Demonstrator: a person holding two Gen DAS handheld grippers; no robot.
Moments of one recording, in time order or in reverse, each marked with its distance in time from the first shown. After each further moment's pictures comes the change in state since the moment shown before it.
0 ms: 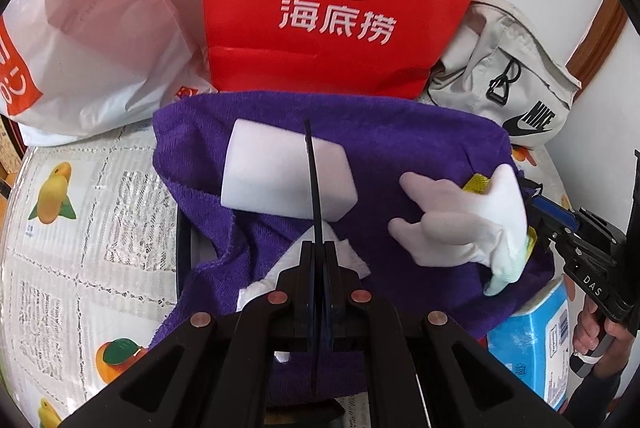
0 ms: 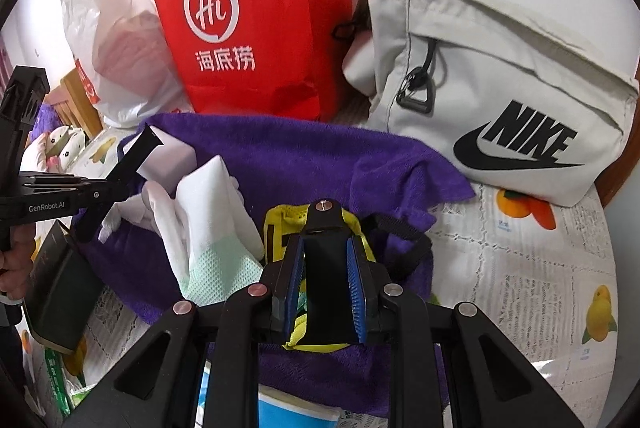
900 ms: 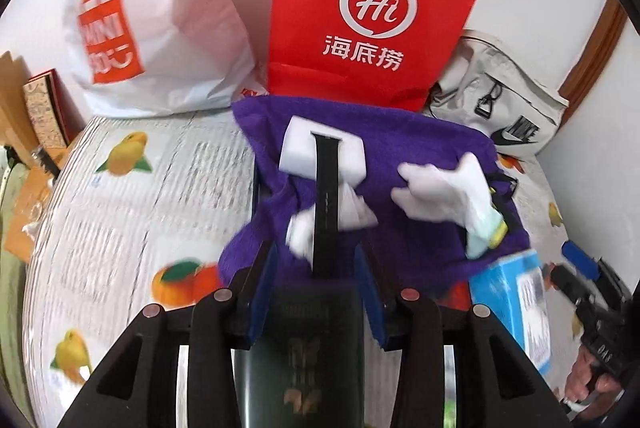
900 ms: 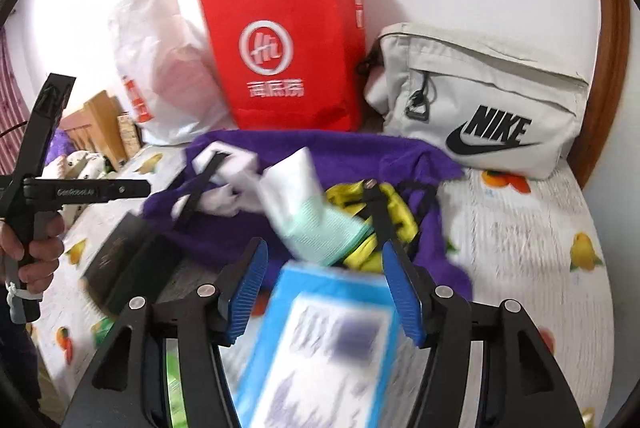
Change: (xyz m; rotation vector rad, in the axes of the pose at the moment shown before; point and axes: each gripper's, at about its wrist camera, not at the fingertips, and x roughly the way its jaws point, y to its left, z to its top) left arm -0.092 0.016 -0.050 -0.069 -0.077 0.042; right arm -0.101 0.048 -0.055 0.050 -0.120 0.028
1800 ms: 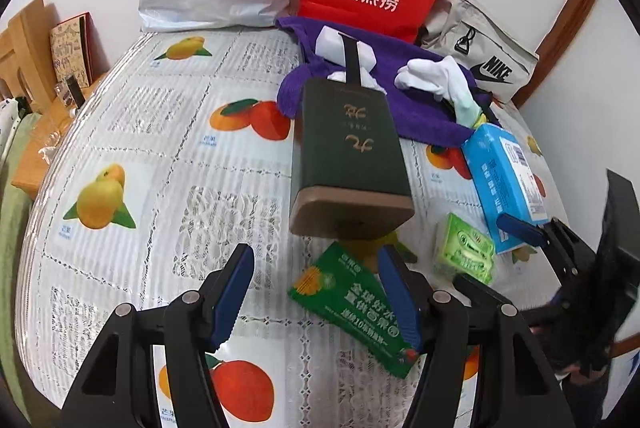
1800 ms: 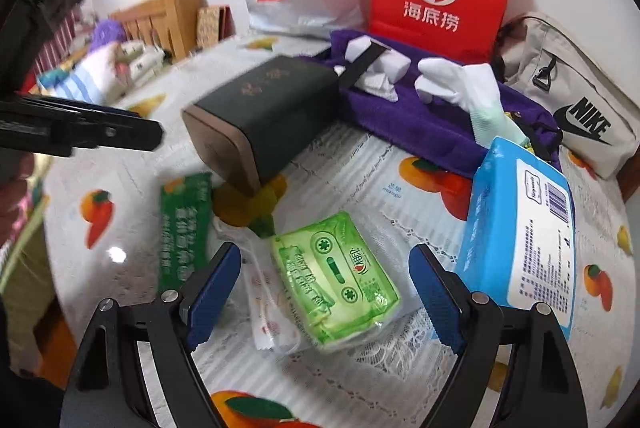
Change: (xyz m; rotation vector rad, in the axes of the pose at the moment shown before) left arm -0.060 0.049 -0.136 -0.004 0.054 -0.039; right arm 0.005 0.139 -0.106 -0.298 0.174 0.043
